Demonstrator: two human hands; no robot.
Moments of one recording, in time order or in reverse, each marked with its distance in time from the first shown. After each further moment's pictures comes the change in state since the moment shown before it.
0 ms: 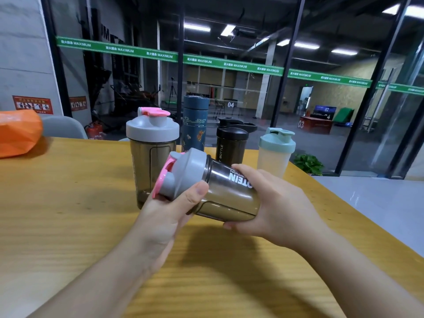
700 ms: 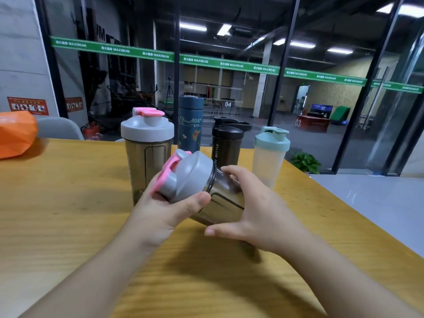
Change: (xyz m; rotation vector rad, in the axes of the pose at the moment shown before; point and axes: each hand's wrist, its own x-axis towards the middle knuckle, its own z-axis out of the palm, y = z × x) left_hand 0.002 0.005 0.001 0.236 -0.048 0.155; right_hand -0.003 -0.008 0.011 0.270 -0.009 -0.029
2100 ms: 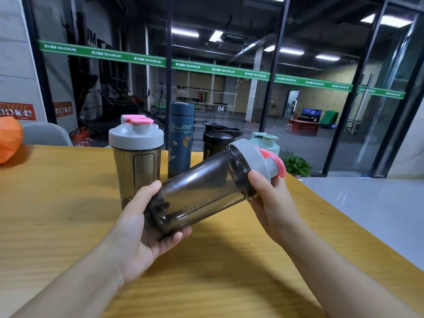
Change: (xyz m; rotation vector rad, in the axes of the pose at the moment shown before) left_hand -0.006 0.013 0.001 -0.376 0.259 -0.560; right_hand 0.021 0.036 0.003 1.241 0.425 0.163
